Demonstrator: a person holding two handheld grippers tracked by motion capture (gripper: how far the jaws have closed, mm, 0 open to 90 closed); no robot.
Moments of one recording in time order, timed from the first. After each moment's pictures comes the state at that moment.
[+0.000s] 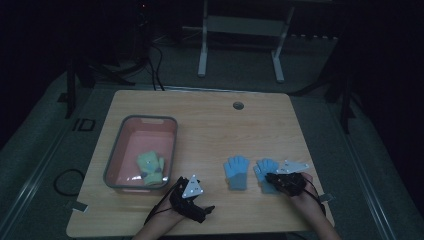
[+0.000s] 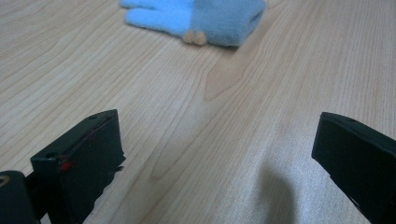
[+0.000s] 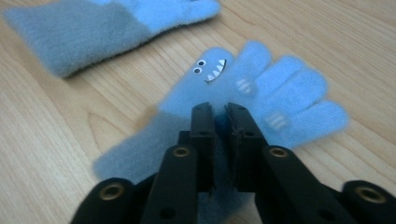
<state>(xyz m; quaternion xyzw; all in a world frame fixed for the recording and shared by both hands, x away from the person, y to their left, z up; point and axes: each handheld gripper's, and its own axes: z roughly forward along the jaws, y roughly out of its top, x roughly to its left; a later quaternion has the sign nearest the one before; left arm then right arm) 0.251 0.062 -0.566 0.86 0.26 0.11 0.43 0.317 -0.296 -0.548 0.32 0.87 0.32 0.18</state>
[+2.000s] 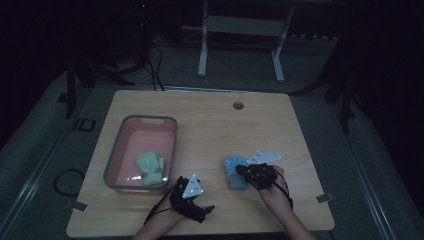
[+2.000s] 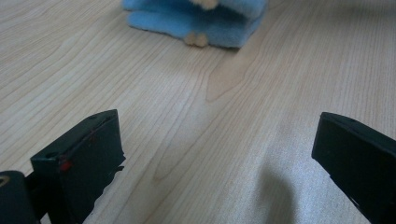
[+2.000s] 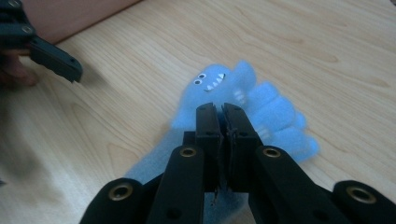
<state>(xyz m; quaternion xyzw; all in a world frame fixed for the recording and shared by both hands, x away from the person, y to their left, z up) 0.252 0.063 -0.565 0.86 0.26 0.12 0.42 0.313 -0.195 -0.508 0.33 0.85 0.37 0.15</state>
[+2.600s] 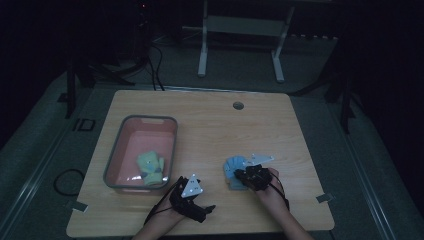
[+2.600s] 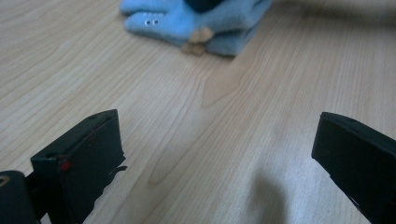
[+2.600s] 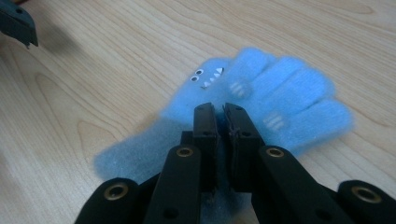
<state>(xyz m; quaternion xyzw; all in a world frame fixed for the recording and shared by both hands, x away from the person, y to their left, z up) 0.252 0.063 -0.563 0.85 0.26 0.11 0.44 0.324 -0.194 -0.541 0.34 0.87 0.34 0.13</state>
